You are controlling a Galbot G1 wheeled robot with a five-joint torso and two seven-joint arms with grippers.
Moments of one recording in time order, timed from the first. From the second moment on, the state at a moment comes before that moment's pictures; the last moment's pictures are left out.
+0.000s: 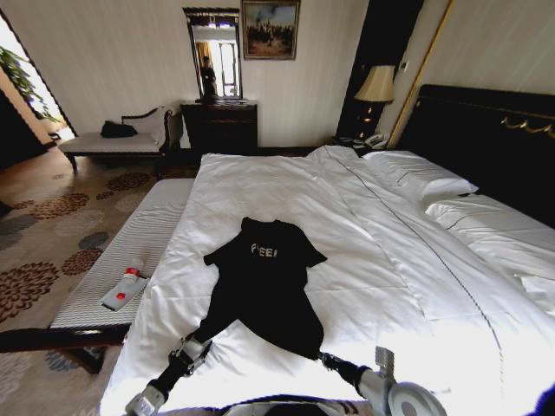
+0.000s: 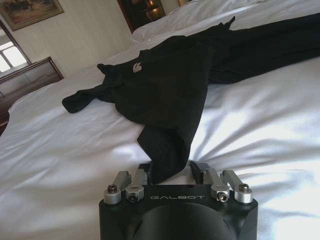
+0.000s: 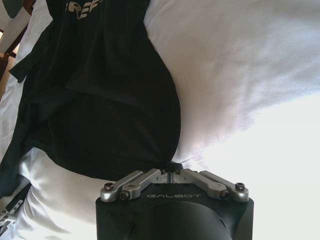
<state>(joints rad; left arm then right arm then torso) 1.86 -0.90 -0.45 -1.84 0.02 -0.28 0.01 -1.83 1.09 0.54 2.14 1.15 -0.65 0.14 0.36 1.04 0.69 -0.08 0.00</state>
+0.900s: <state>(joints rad) 1.91 -0.91 -0.48 -1.93 -0.02 -0.27 0.00 -1.84 1.09 0.55 2.18 1.14 -0.64 0.13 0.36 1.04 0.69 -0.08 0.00</state>
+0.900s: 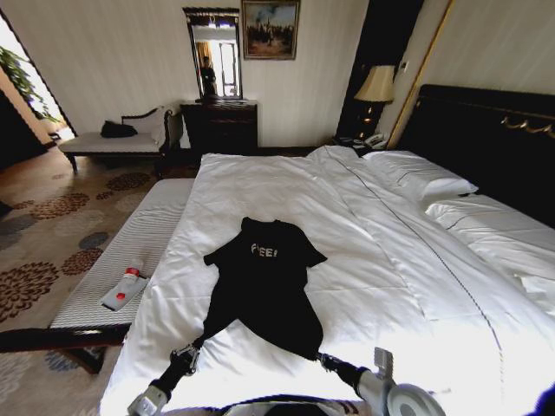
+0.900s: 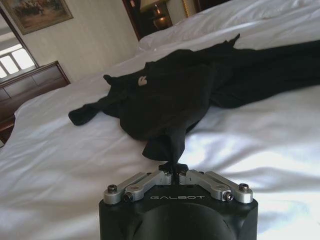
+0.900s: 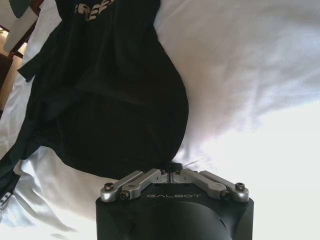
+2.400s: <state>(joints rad) 2.22 -0.96 -0.76 -2.23 -0.23 -0.25 0.01 -2.00 0.97 0.76 2.42 1.28 -0.72 0.21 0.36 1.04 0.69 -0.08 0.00</state>
